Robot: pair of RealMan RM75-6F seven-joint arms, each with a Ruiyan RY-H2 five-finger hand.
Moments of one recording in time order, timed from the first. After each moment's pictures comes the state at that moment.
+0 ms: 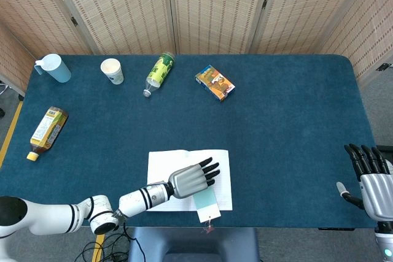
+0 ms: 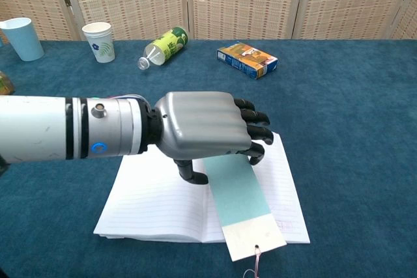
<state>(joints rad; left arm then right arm) -1.04 -1.60 -0.11 -1.52 1.53 0.67 0.70 0.01 -1.09 0.04 -1.62 -1.56 1.56 -0.04</state>
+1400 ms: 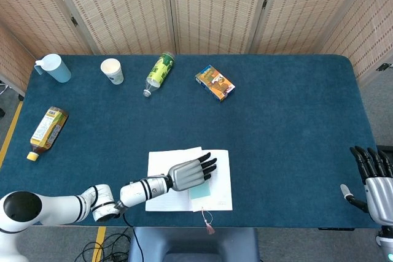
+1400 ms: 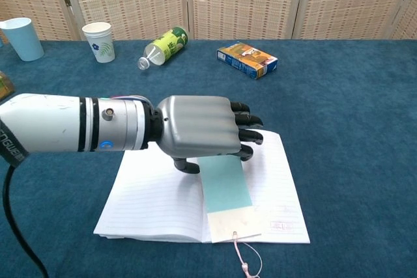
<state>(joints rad) -1.11 -1.63 -0.02 -1.34 1.63 0.71 0.62 -0.01 -1.09 0.04 -1.62 -1.56 1.59 -0.04</state>
